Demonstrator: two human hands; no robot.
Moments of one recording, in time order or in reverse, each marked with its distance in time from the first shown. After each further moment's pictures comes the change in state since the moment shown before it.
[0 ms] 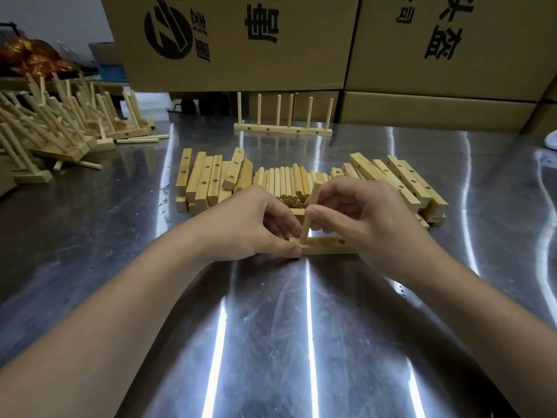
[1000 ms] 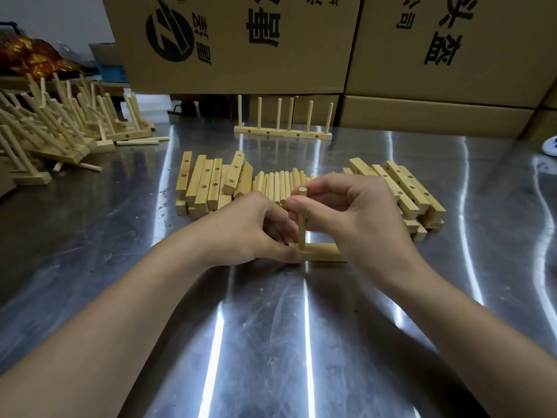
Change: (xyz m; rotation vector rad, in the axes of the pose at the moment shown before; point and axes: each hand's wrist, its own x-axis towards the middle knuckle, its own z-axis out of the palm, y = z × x) left_hand 0.001 -0.003 0.000 -0.020 0.009 -0.016; right_hand 0.008 -0.015 0.020 0.312 0.163 0.056
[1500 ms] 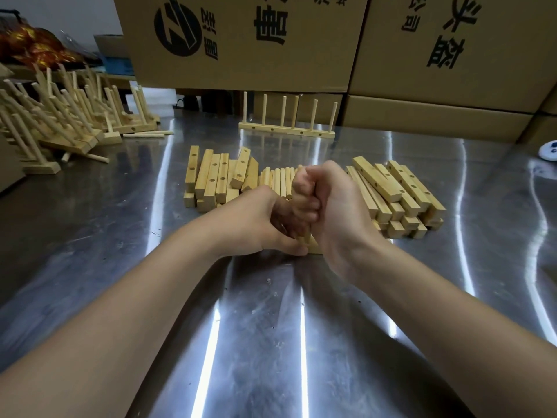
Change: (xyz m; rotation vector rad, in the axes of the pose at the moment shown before) left_hand 0.002 -0.003 0.000 0.025 0.006 0.036; right_hand 0.014 -0.019 0.041 0.455 -0.020 0.399
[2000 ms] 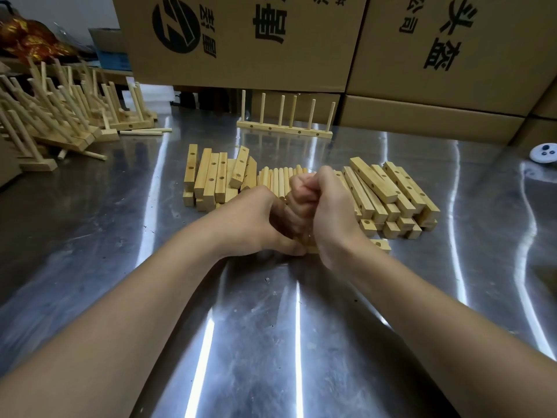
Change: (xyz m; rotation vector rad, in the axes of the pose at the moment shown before) left_hand -0.002 0.002 0.001 -0.022 0.022 -0.040; right_hand 0.011 0.012 0.001 -0.028 -0.034 -0.152
